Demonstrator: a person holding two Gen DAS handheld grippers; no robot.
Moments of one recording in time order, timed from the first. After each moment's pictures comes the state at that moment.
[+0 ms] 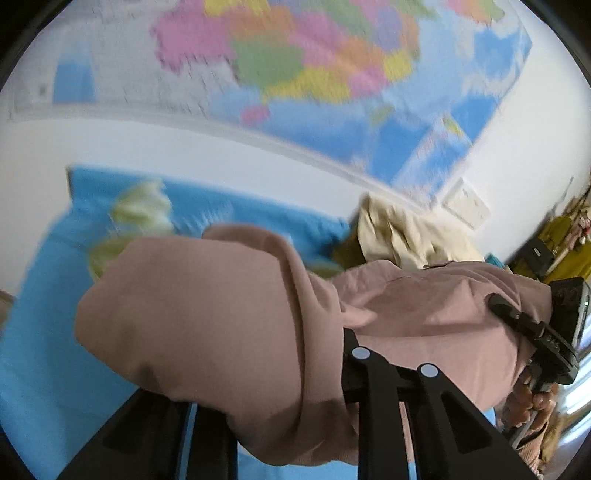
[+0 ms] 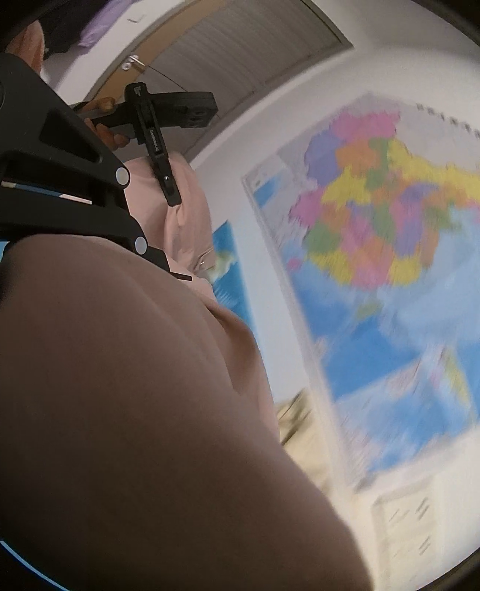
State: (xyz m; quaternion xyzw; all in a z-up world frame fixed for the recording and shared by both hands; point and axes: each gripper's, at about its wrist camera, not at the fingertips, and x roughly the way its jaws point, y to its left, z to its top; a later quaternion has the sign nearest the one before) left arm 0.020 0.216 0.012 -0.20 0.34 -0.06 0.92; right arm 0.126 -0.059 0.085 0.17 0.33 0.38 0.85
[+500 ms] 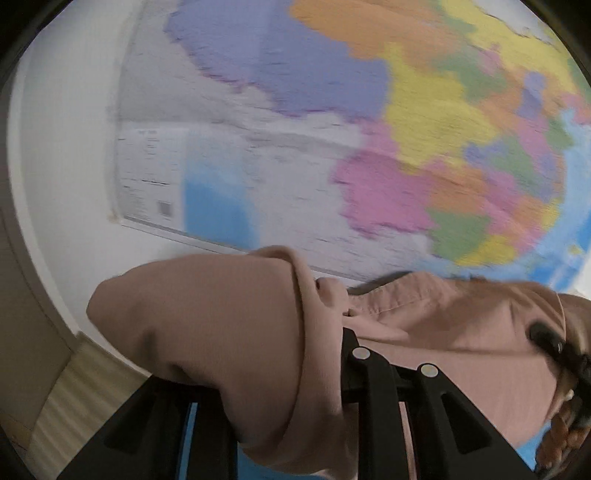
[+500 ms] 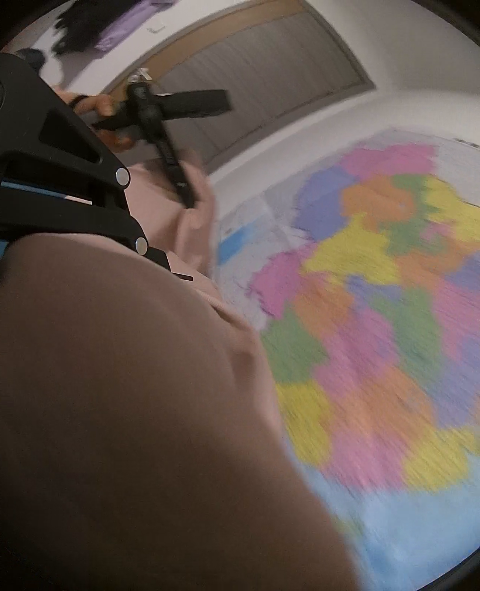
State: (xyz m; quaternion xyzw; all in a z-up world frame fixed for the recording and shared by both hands) left arm 0.072 0.391 0.069 -0.14 0.25 0.17 0.94; right arm 0.218 0.146 0.101 0.14 0.28 0.49 0.81
